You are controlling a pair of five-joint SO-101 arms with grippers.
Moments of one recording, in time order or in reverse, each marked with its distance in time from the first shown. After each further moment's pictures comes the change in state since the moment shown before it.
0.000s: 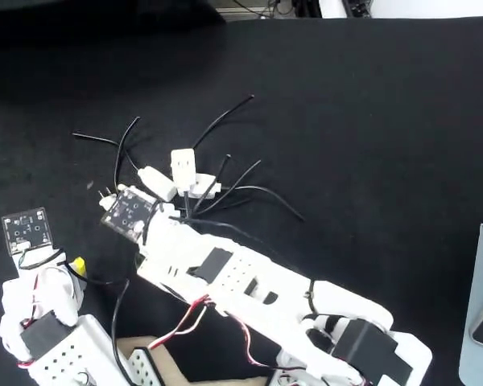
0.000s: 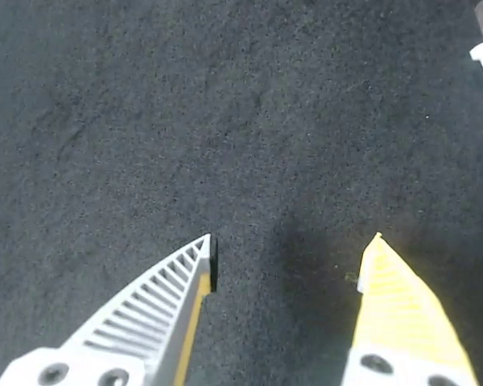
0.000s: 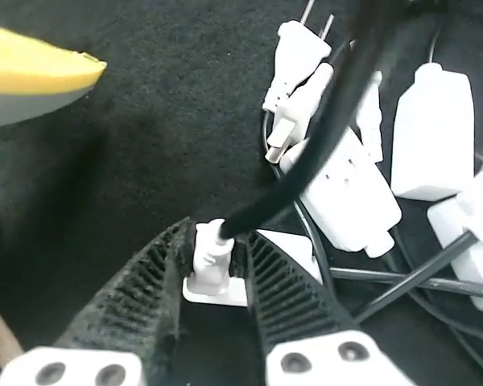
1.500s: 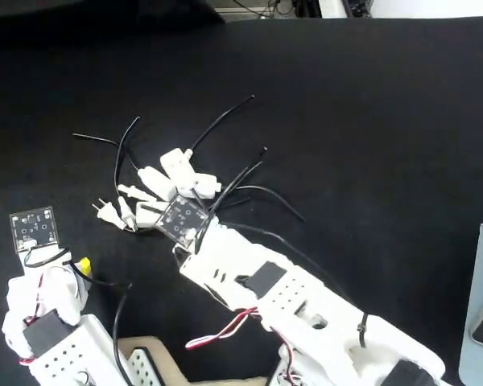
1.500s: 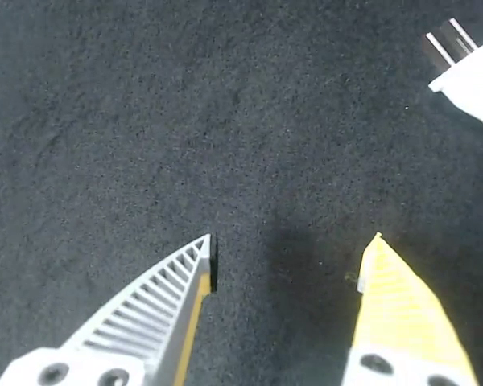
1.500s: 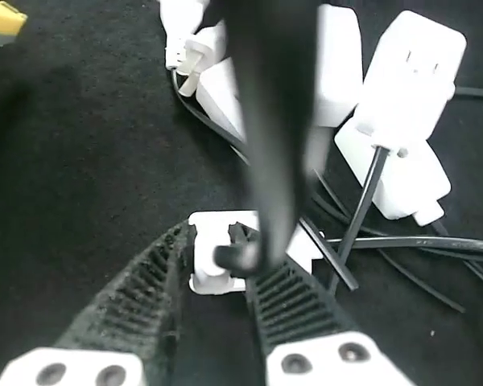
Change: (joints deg) left arm 2.3 0.0 1.1 0.0 0.0; right arm 9.7 -22.1 20.0 -2.4 6.0
